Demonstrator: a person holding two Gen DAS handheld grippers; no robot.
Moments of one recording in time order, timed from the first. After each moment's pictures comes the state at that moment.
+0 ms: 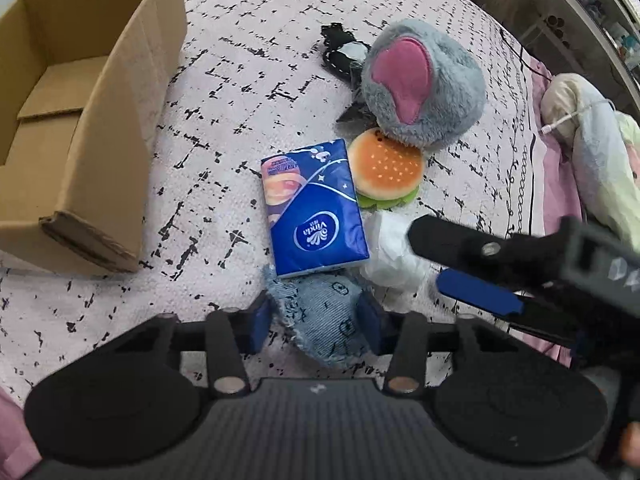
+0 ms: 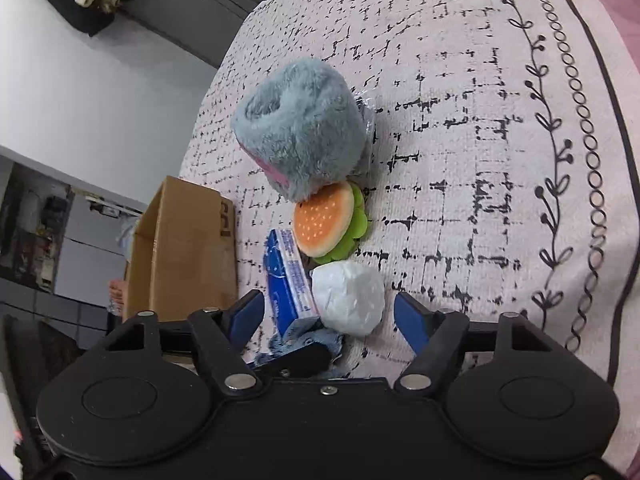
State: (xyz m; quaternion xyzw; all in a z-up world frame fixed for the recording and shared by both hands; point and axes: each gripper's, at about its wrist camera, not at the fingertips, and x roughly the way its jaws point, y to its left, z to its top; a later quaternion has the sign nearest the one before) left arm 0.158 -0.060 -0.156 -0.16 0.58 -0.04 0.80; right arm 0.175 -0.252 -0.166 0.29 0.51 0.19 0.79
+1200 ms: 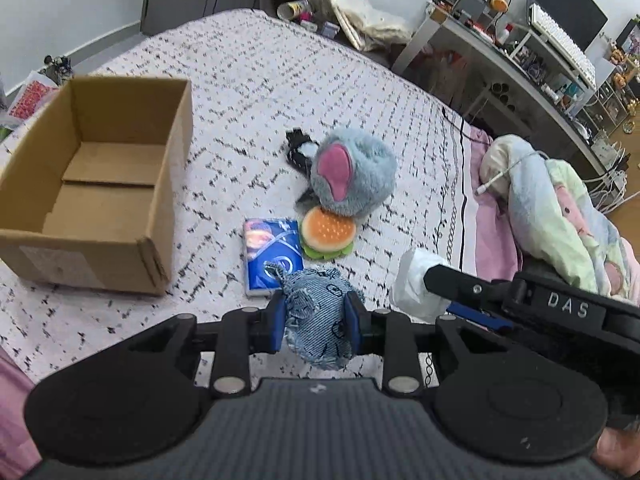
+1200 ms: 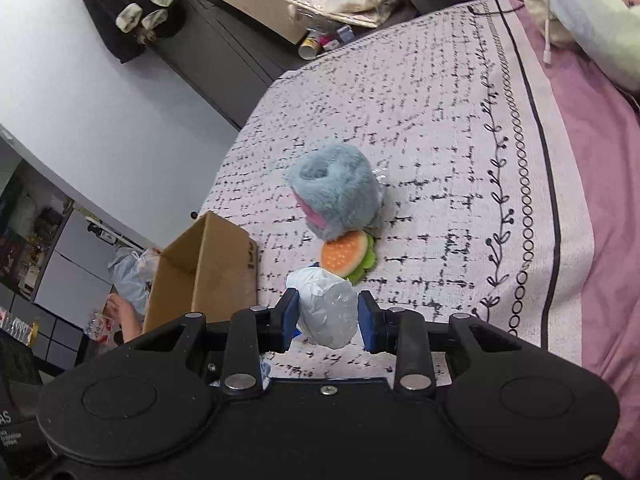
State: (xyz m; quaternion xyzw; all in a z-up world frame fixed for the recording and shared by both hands) left arm 0.092 -0.054 -0.076 -0.17 0.45 -0.06 0.87; right arm 0.107 -0.269 -0.086 0.25 0.41 0.16 0.86
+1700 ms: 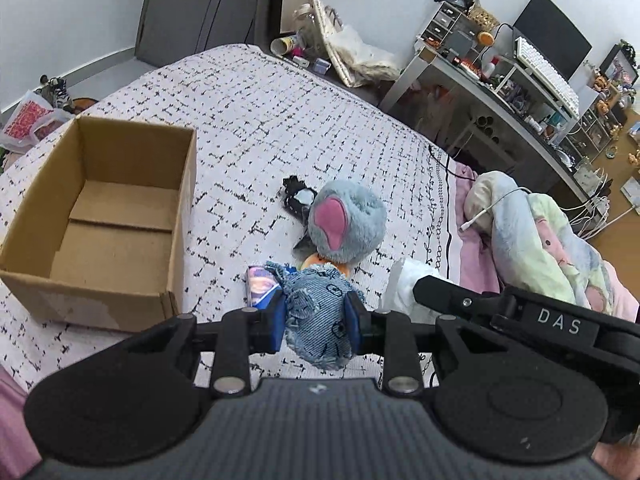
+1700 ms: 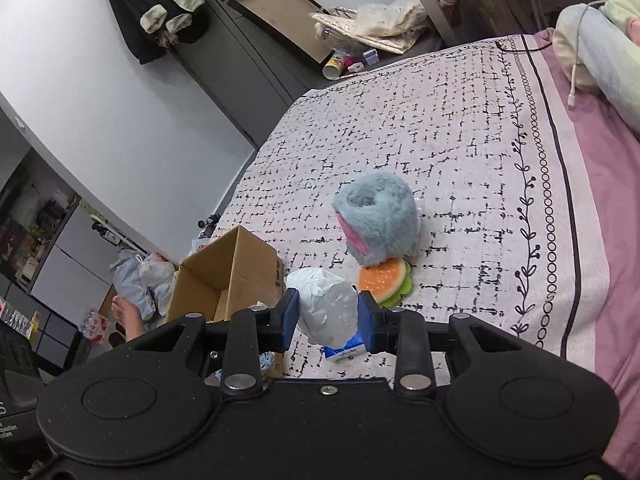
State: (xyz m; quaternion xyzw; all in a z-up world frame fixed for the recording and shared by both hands) left arm 0.093 -0.031 -0.053 -0.19 0.41 -0.07 0.89; right arm 0.106 -0.238 -0.055 0.23 0.38 0.17 0.88
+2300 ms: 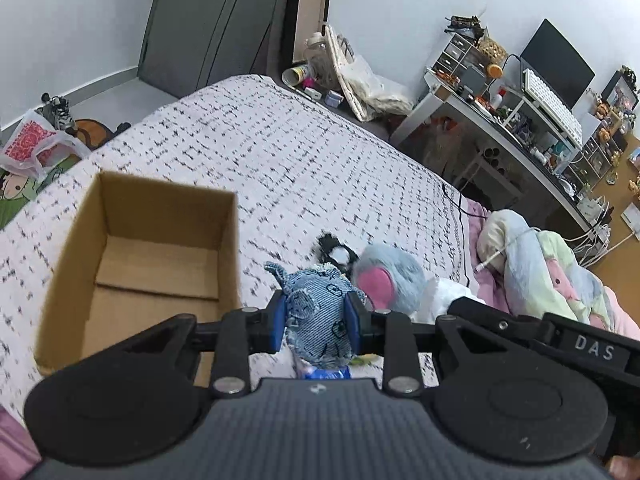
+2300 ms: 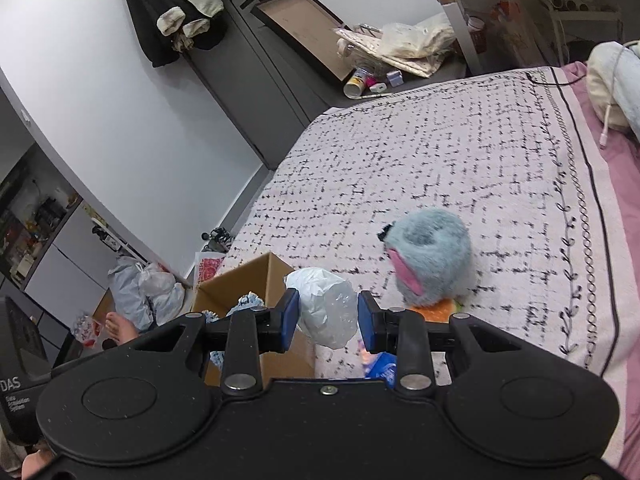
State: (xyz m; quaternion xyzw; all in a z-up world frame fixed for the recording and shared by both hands) left arm 0.133 0.035 -0.043 -0.19 0.38 -0.07 0.90; right arm 0.130 -0.185 -0.030 0.21 0.36 0.16 0.90
